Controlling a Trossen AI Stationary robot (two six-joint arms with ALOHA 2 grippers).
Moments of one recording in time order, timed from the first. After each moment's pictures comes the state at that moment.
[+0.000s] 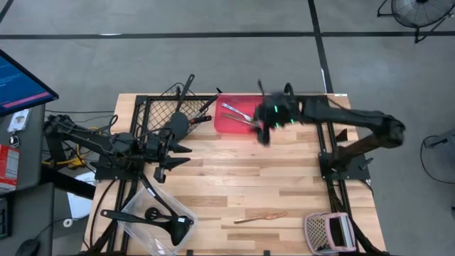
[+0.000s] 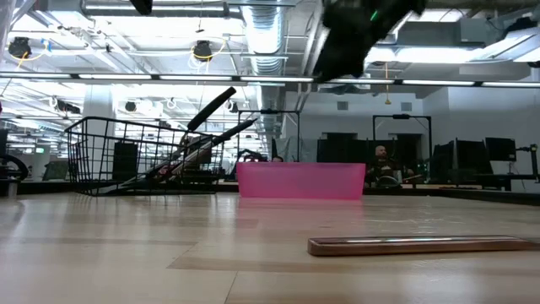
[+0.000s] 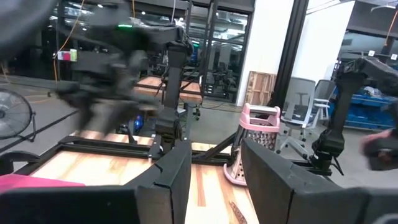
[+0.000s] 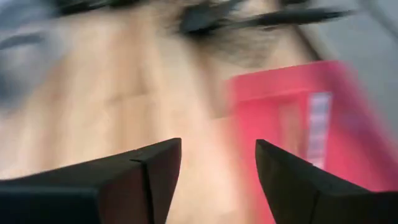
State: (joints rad) left arm -0.32 0.74 0.51 0.35 -0.28 -0.11; right arm -0.30 1.39 1.17 -0.51 -0.09 -0.02
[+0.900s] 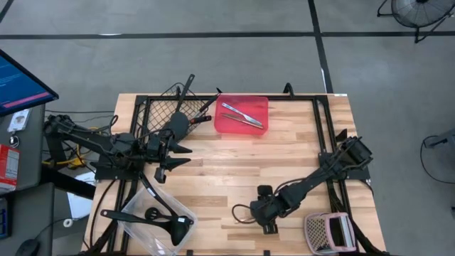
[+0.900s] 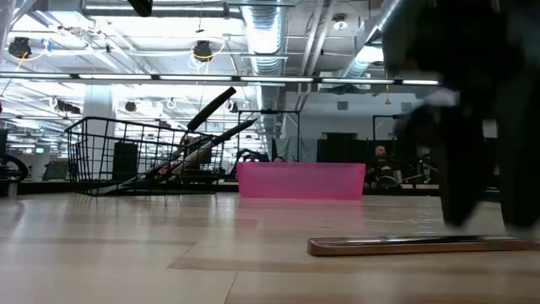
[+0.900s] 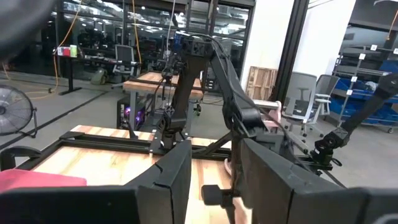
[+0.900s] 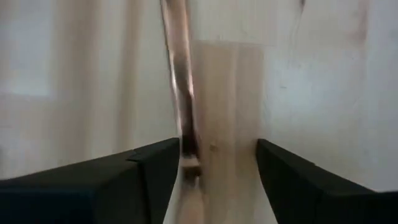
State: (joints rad) left arm -0.32 0.74 0.51 0.33 -0.28 -0.11; right arm 0.59 1.88 1.09 -0.41 0.09 0.51
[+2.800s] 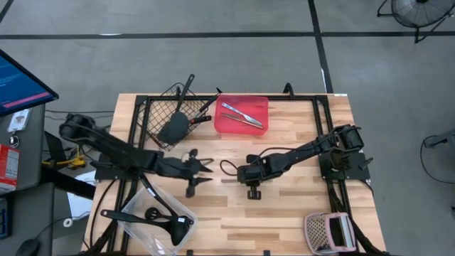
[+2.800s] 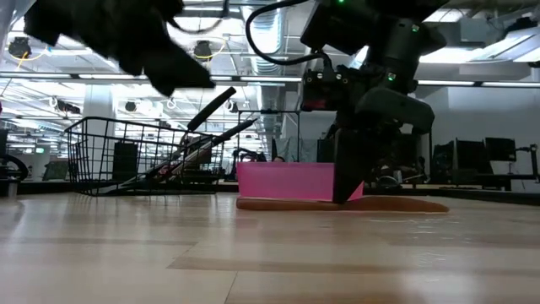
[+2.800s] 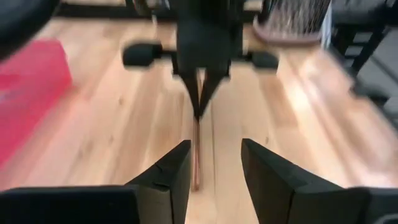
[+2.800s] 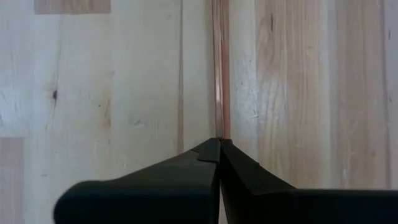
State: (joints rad) left arm -0.32 1.28 0.51 0.35 -0.29 -0.16; right arm 0.22 1.87 1.09 -0.40 0.08 0.21
